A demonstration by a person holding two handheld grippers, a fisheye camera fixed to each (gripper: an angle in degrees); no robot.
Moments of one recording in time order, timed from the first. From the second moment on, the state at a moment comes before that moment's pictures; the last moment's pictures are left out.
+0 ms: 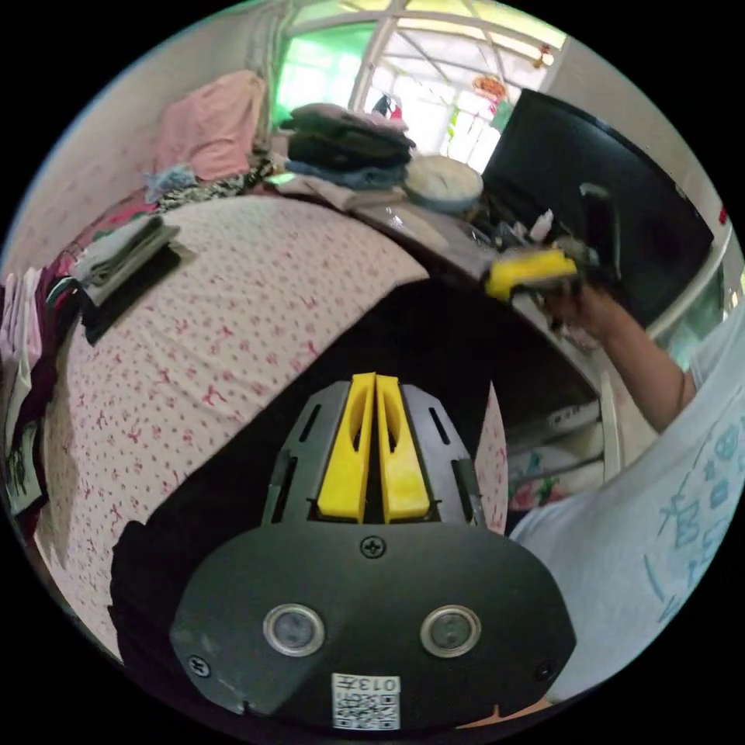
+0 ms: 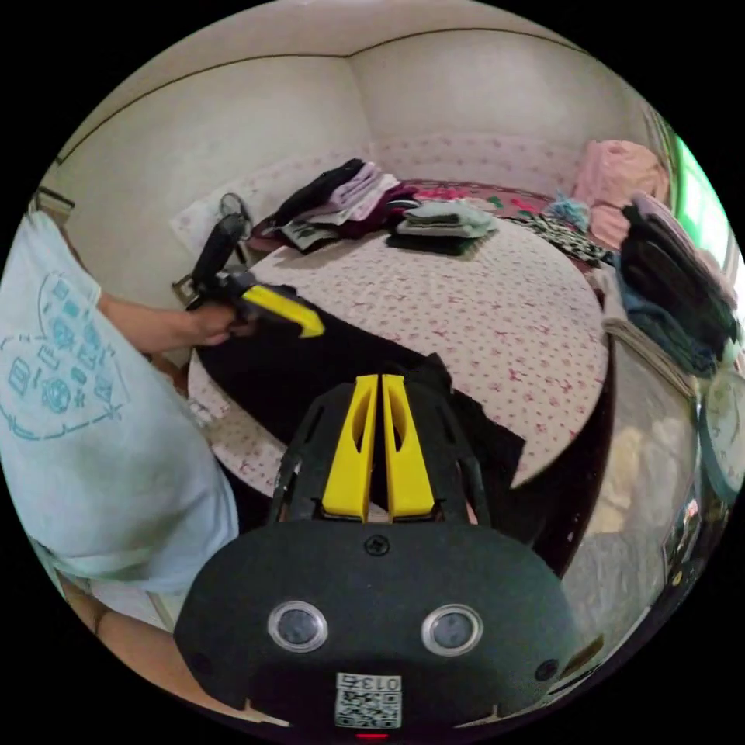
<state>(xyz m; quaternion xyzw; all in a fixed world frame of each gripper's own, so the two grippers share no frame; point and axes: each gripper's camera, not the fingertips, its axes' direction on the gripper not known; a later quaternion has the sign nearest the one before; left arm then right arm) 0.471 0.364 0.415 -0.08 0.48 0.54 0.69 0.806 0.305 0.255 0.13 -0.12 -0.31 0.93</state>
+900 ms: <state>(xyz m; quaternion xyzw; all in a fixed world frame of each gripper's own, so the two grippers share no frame) 0.564 0.369 0.486 -0.15 0.38 0.64 0.65 0.903 0.224 0.318 0.01 -0.08 -0.07 0.99</state>
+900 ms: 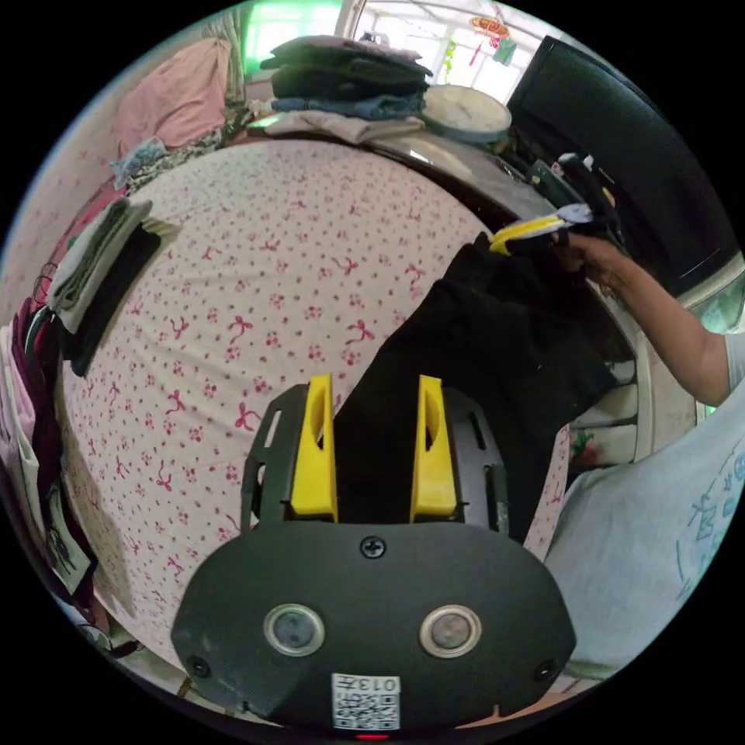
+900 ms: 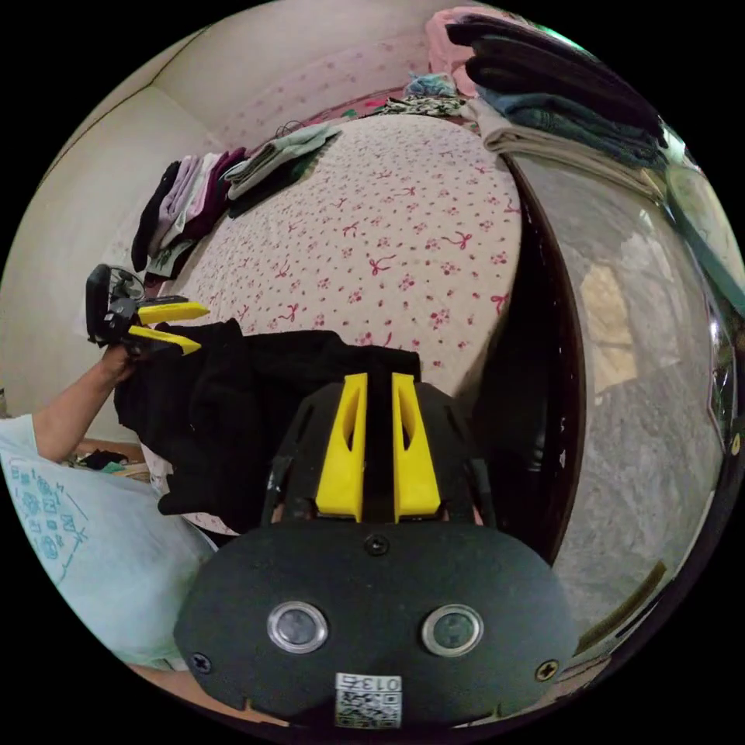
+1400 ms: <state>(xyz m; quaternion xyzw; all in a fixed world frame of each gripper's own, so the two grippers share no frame) 0.483 0.397 0.420 0.00 0.42 0.69 0.60 0.897 0.215 0.310 0.08 -0.03 -0.07 0.99</state>
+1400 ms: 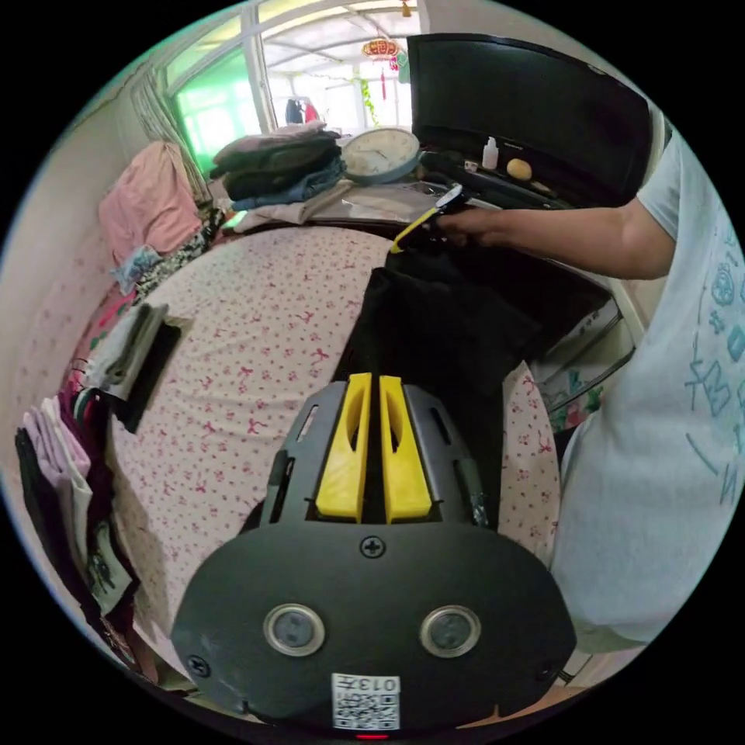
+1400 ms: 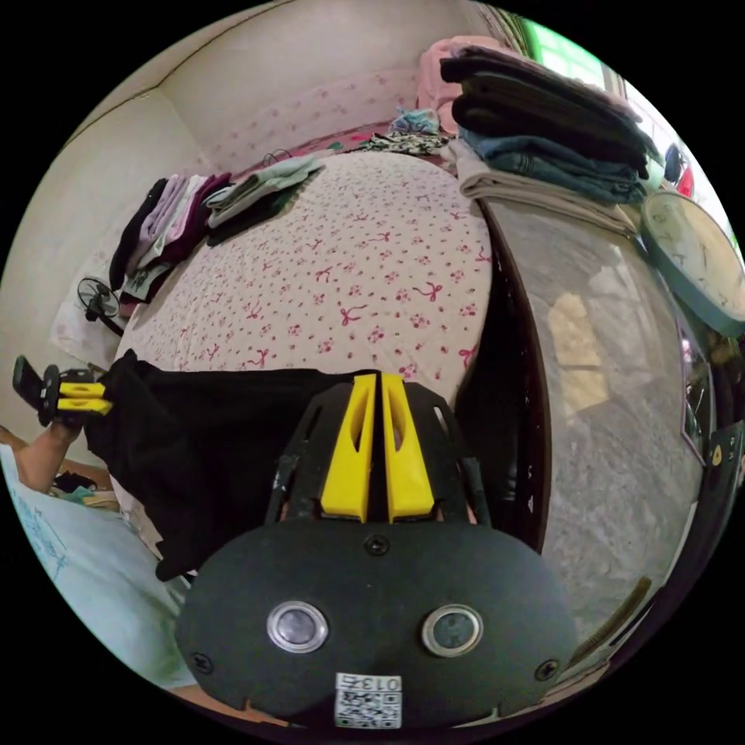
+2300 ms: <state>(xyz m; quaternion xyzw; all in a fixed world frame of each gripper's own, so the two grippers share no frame) 0.436 0.384 0.447 -0.13 0.39 0.62 0.67 0.669 0.406 0.310 0.02 0.19 -0.45 0.87</state>
